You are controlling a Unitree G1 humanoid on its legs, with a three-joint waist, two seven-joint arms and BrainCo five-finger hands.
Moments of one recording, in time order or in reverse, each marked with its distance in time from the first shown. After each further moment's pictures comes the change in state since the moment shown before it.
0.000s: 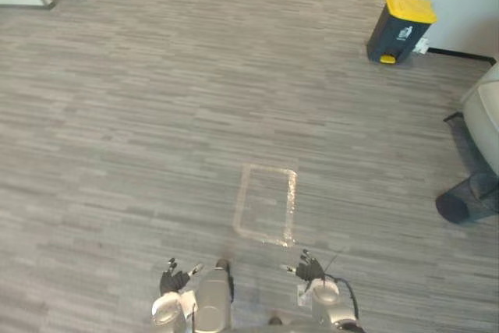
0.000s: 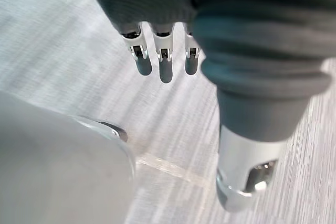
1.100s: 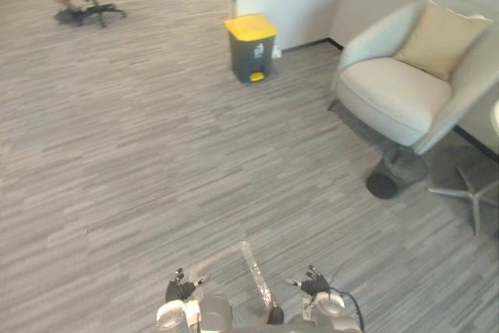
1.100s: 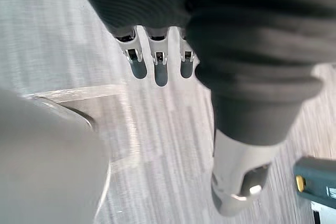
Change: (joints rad) left arm 0.011 -0.020 -0.030 0.073 0.004 -0.001 -0.019; right arm 0.025 -0.004 -0.062 0.069 -0.037 0.004 0.000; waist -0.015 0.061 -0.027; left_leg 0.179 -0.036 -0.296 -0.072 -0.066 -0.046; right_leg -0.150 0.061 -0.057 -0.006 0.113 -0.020
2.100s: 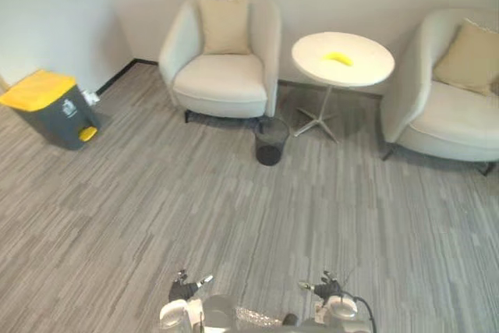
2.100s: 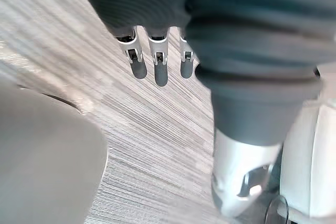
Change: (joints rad) left arm -0.024 0.021 -0.018 0.049 -0.020 0.000 0.008; right arm -0.010 -0.051 -0.067 0.033 -0.002 -0.006 -0.013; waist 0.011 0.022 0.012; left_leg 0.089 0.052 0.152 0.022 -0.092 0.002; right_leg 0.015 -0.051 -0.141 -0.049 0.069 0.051
